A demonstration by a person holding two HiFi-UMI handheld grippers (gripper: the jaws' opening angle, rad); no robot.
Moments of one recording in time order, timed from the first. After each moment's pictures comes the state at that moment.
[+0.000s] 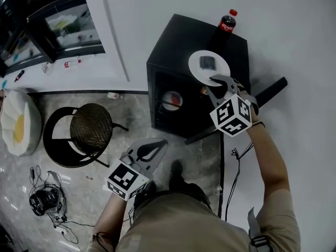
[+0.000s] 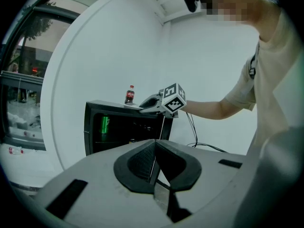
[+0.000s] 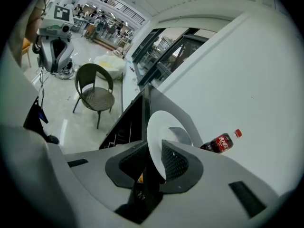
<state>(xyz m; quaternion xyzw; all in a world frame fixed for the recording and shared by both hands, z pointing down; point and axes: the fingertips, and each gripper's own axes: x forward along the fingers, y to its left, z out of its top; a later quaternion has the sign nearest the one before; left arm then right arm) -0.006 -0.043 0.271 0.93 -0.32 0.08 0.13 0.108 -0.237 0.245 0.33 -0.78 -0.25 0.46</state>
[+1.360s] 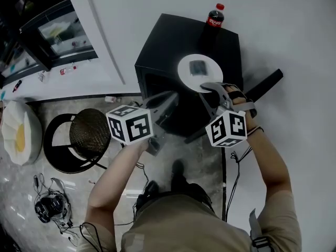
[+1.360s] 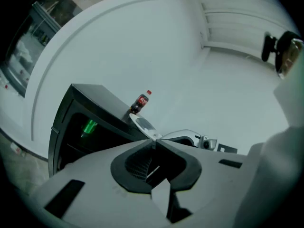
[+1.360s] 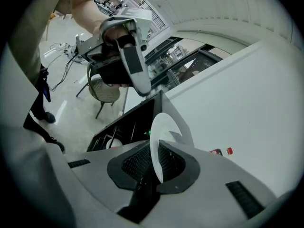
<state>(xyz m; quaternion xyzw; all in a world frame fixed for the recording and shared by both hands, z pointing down) 0.041 -0.182 0.231 0.89 -0.29 -0.07 0.33 0.109 -0.203 0.245 0.29 -0.76 -0.36 0.46</state>
